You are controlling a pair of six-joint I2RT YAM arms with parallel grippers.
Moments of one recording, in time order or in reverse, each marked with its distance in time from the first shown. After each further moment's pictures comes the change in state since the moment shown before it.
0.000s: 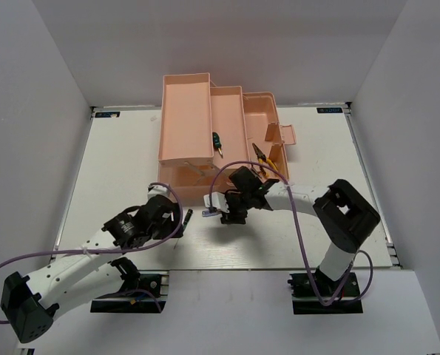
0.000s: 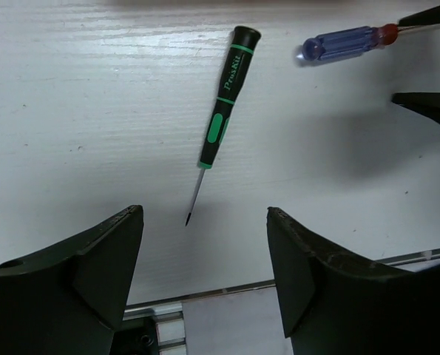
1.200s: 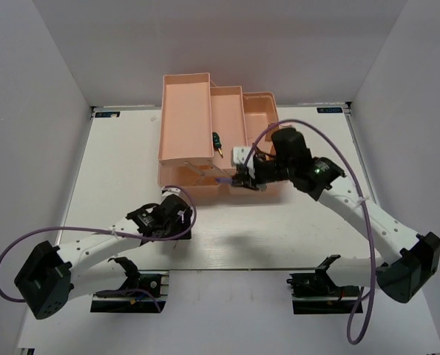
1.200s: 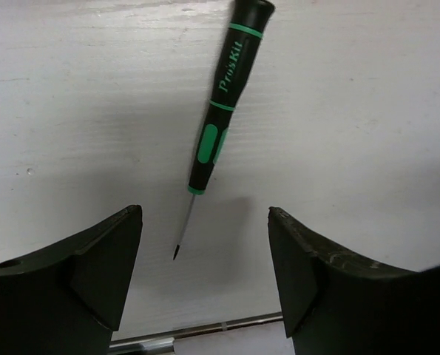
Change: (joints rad) left arm 0.000 0.234 -0.067 0.200 0.064 0.002; right arm -0.120 -0.474 0.244 -0.335 -0.205 0.196
